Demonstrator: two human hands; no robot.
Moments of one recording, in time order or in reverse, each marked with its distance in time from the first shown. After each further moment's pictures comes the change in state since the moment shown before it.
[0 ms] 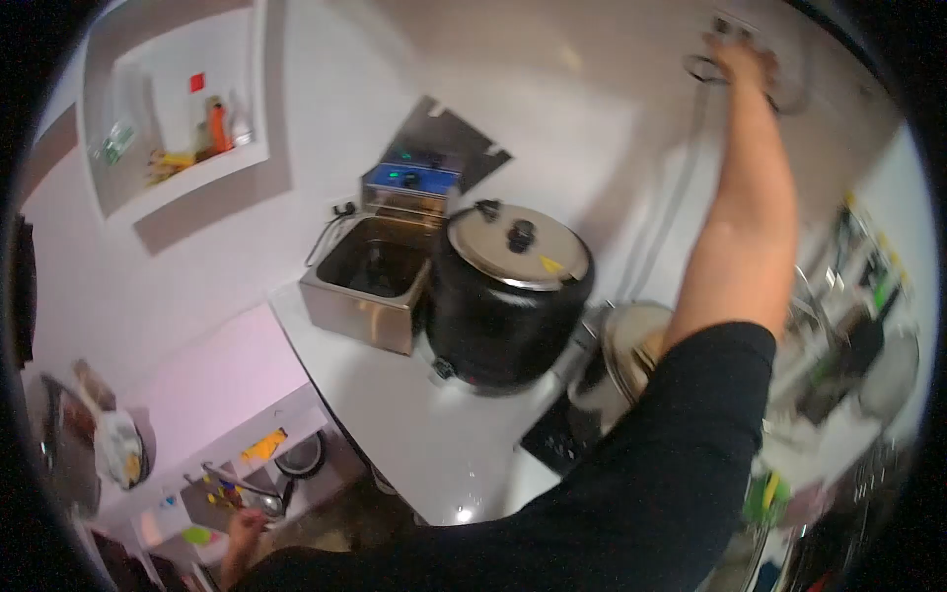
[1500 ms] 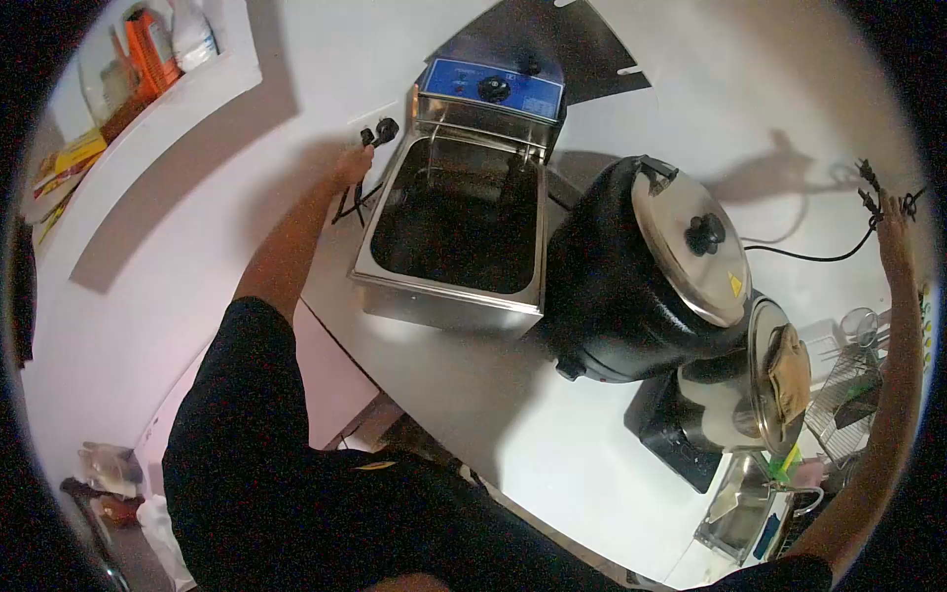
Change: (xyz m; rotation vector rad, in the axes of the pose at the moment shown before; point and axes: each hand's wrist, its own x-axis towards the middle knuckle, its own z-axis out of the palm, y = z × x) left_hand 0.678 0.397 0.083 0.758 -0.074 0.649; right_hand -0.090 0.114 0.061 -0.412 -0.336 -0.804
